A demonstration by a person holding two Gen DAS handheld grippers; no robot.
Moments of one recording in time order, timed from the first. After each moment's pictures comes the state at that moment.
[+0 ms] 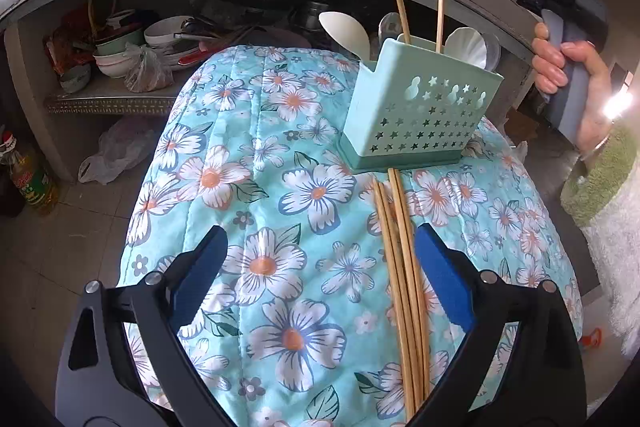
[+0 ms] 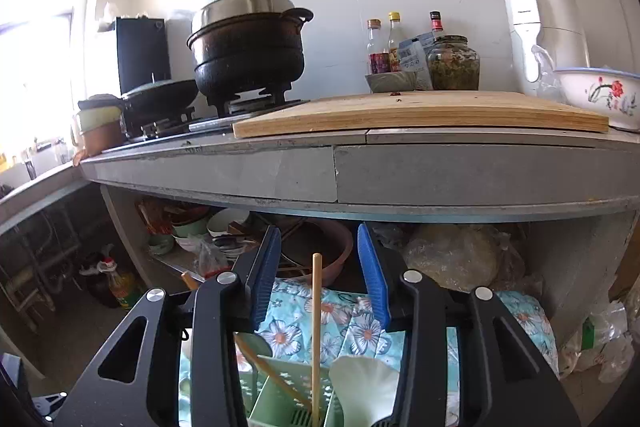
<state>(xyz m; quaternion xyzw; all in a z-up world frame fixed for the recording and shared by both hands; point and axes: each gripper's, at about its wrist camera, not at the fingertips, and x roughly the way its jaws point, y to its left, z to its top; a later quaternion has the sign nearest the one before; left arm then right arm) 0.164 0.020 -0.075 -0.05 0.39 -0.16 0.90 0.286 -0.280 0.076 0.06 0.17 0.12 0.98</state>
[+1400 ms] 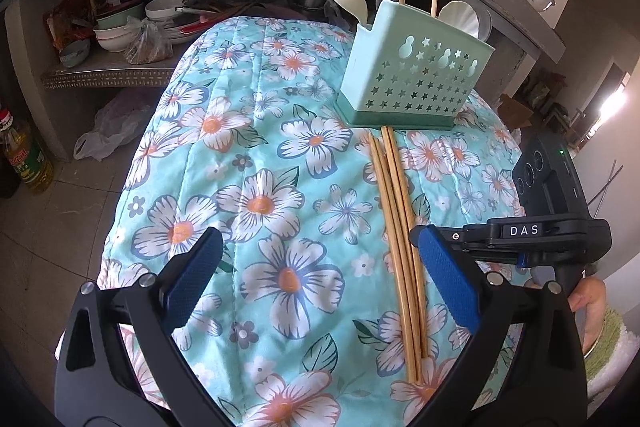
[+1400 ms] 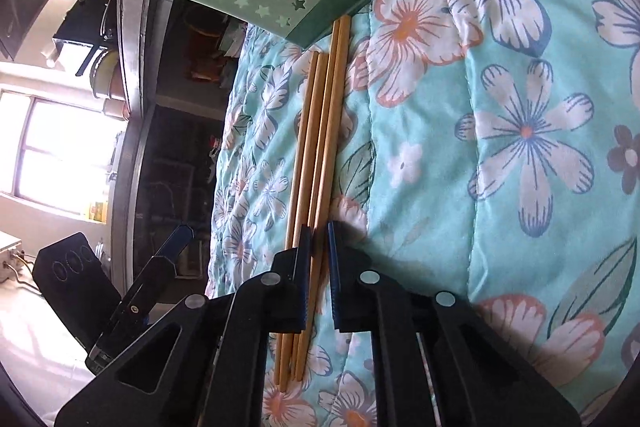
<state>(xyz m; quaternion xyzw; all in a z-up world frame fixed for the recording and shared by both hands) 0.136 0.030 -0.096 -0.06 0.42 -0.17 0.89 0.168 -0.242 -0.182 0.36 0.54 0.25 0.72</state>
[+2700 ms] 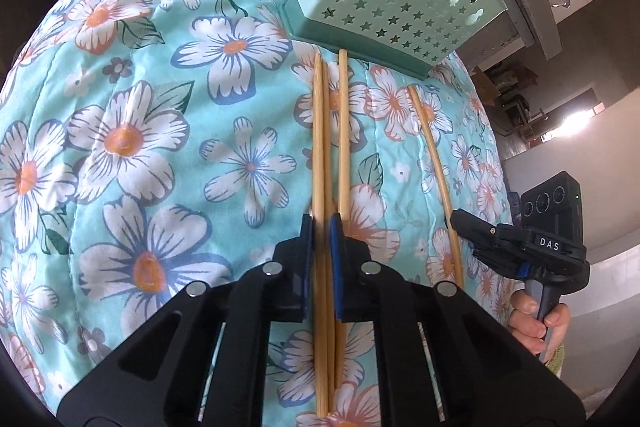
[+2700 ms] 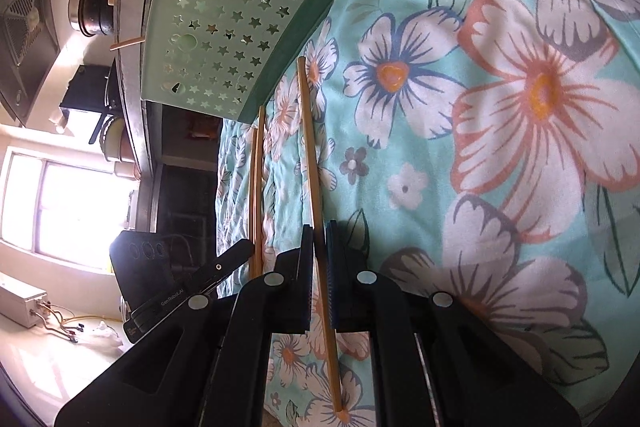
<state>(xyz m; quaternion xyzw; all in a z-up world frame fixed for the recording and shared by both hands) 0.176 -0.023 -0.152 -0.17 0.54 -0.25 0.78 0.110 -0.368 -0.186 0.44 0.49 0.19 0.73</state>
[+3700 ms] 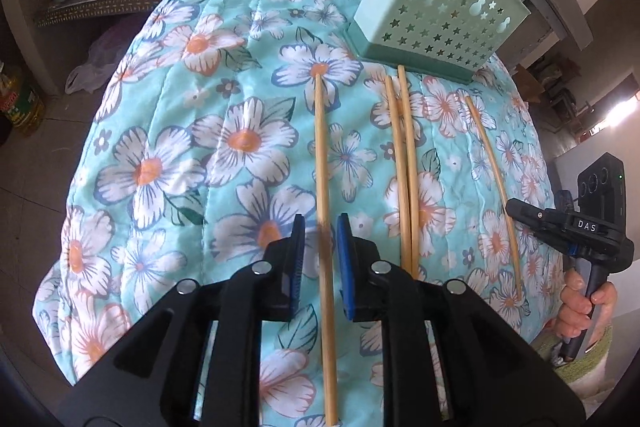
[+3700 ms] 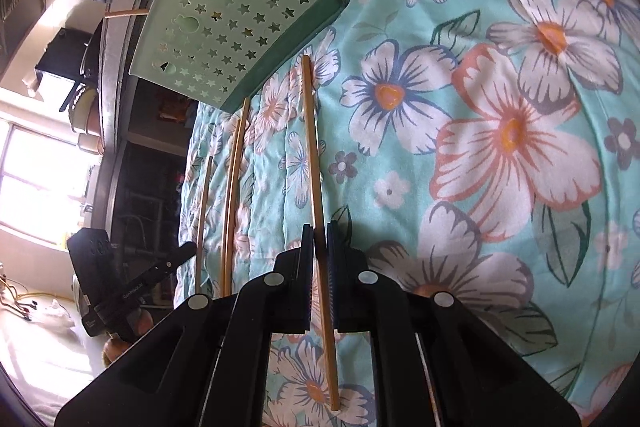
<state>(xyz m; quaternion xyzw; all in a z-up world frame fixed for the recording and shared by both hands) 0.158 0.020 -0.120 -0.08 0.53 -0.17 0.82 0.107 -0.360 -0.157 0.34 0.52 0.15 0.77</state>
